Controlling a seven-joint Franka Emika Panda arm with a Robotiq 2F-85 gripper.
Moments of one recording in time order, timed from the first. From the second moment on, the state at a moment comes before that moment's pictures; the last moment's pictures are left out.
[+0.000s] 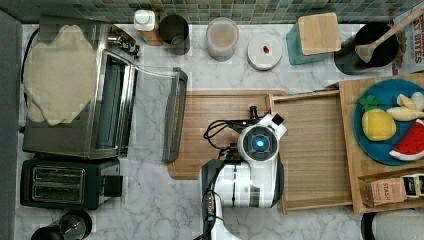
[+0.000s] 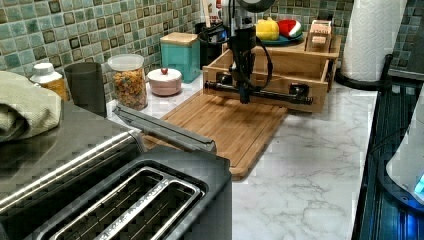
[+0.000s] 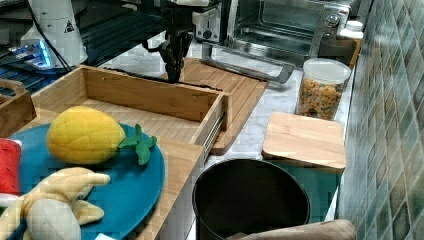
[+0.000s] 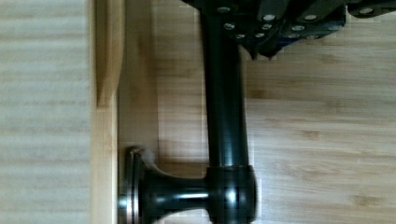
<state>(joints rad) -0.09 0.06 -0.06 -2.48 -0.12 0.91 -0.90</state>
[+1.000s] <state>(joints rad) -0.20 0.22 -0.18 -2.26 -0.16 0.83 -1.16</state>
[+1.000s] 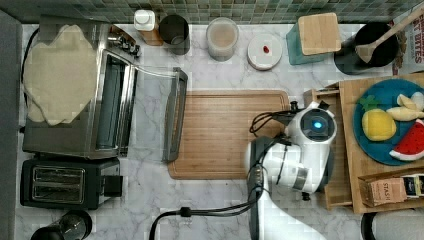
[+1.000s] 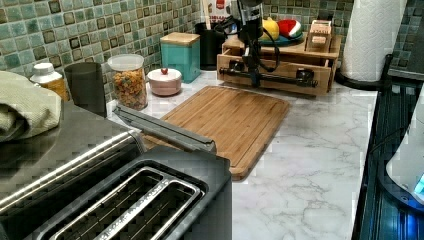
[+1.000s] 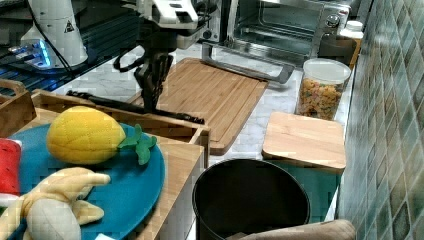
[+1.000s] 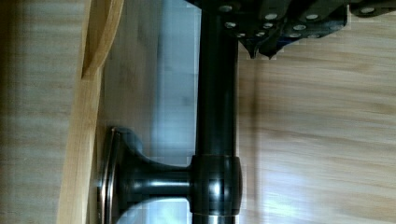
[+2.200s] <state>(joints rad) -0.24 0.26 -0.26 -2.23 -0.12 0.94 -1.28</state>
